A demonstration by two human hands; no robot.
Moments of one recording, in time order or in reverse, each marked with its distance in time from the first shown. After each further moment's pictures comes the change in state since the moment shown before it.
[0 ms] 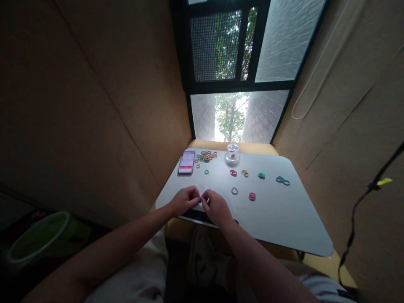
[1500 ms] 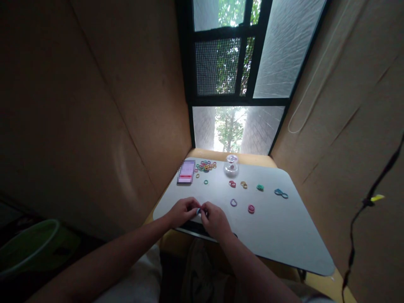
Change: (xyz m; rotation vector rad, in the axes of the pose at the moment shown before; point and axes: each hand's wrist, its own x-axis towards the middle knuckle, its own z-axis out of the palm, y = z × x) left_hand -0.002 0.004 -0.003 -0.009 -0.029 0.031; right_hand -0.001 0.000 -0.001 -0.017 -0.021 -0.035
